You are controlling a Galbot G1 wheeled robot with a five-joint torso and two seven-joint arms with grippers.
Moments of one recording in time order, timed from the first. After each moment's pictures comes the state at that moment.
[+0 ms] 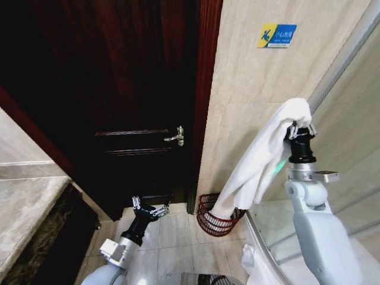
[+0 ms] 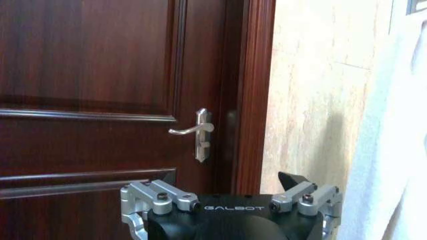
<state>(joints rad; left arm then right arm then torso) 1.92 -1.44 -0.55 -2.41 -0.16 -0.04 0.23 -1.04 1.12 0.71 1.88 0.50 0.52 -0.21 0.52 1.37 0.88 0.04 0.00</state>
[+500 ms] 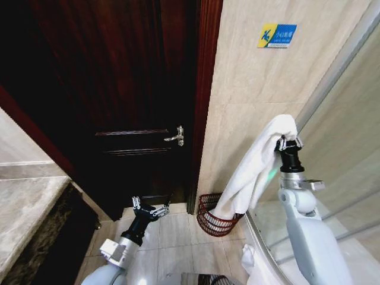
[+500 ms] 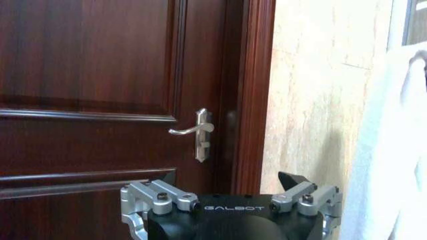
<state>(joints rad) 1.92 -1.44 -0.55 -2.41 -0.16 -0.04 0.23 -1.08 1.16 0.70 1.78 0.49 0.57 -0.27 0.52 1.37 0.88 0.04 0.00</state>
